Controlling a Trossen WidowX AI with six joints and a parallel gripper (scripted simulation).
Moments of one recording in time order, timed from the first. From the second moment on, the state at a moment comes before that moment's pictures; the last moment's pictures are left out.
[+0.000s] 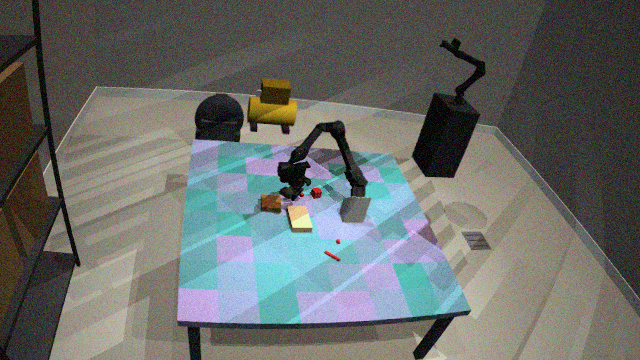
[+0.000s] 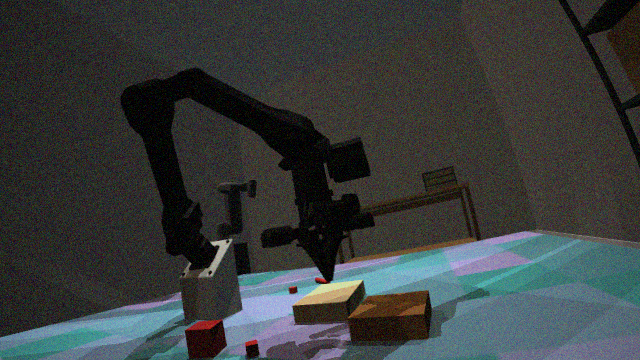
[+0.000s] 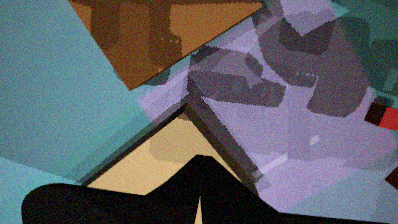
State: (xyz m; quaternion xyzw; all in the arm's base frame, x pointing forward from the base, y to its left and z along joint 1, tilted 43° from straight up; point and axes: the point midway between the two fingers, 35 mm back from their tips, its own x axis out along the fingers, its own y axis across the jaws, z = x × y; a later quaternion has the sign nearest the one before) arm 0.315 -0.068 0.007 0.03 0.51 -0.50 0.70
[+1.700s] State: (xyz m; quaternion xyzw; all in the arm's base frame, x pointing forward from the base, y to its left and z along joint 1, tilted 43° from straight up) arm 0.333 0.031 -0.085 -0.51 0.71 0.07 0.47
